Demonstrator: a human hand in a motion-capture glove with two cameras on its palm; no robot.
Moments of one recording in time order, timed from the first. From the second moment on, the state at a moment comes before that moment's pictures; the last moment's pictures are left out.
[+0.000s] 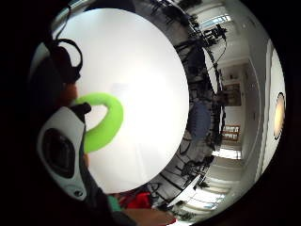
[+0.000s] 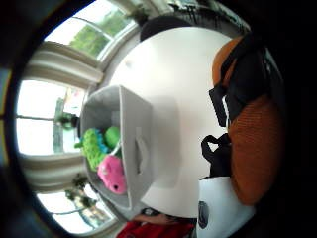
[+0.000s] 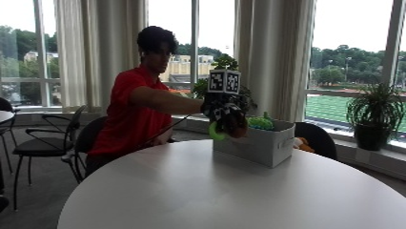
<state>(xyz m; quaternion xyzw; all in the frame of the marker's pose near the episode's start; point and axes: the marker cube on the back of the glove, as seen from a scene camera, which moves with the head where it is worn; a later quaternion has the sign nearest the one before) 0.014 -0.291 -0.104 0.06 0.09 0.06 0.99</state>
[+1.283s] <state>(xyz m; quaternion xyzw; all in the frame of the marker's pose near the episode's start) -0.309 -0.200 -0.218 0.07 -0.12 -0.32 0.94</state>
